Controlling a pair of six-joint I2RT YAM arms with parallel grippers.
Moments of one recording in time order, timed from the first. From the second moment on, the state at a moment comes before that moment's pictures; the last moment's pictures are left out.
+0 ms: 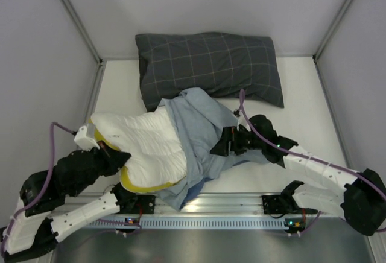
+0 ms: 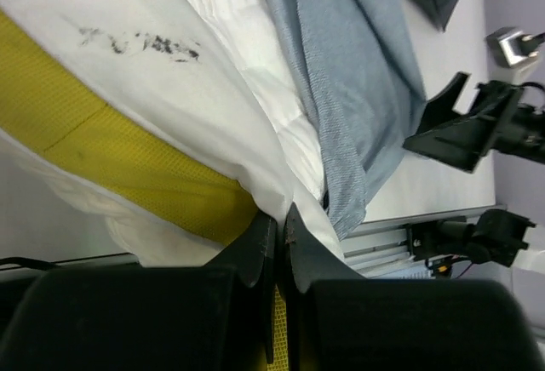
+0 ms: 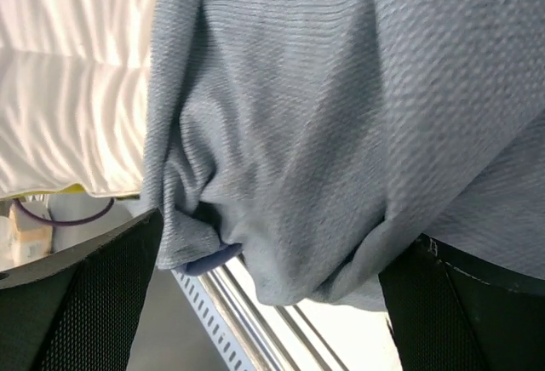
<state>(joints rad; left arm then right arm) -0.97 0.36 1.14 -1.33 -0.47 -0.99 0.68 1.08 0.54 -0.04 -0.43 0.64</state>
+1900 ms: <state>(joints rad) -0.97 0.06 1.30 -1.19 -0.32 -0.97 0.98 1.22 0.54 -0.18 0.40 0.81</state>
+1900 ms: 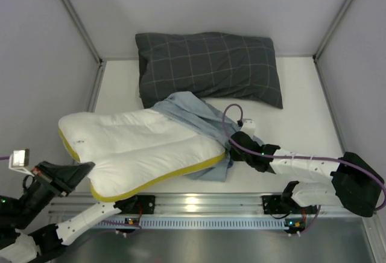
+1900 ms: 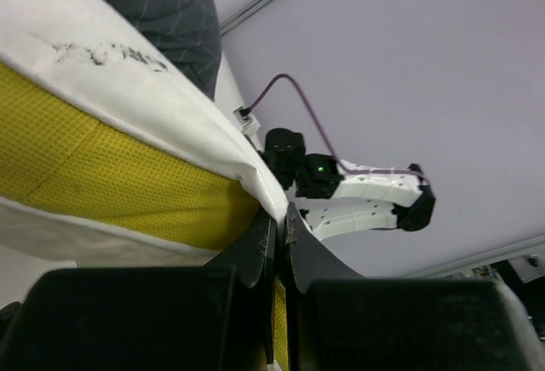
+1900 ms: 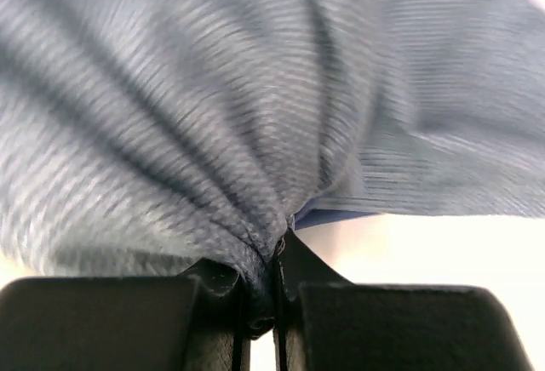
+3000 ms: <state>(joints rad) -0.98 0.02 1.43 -1.17 -0.35 -0.98 0.48 1.01 0.68 -0.40 0.44 0.68</state>
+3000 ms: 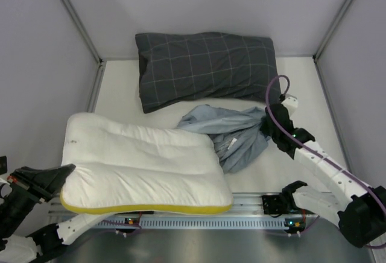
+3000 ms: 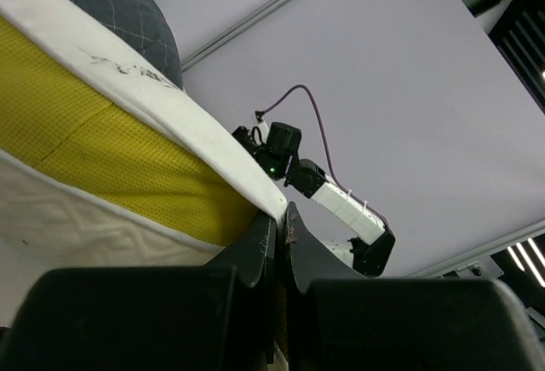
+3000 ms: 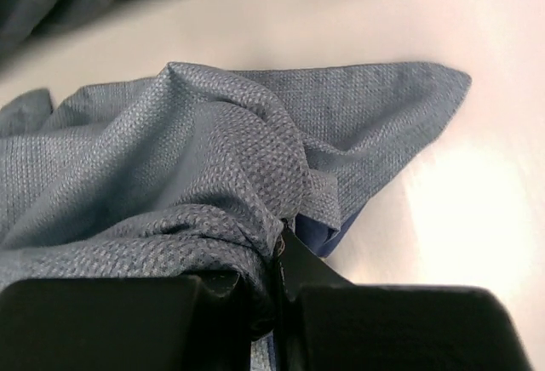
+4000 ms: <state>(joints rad) -0.98 0.07 1.30 -1.21 -0.38 -1.00 -0.11 0.95 1.16 -0.62 0.22 0.58</state>
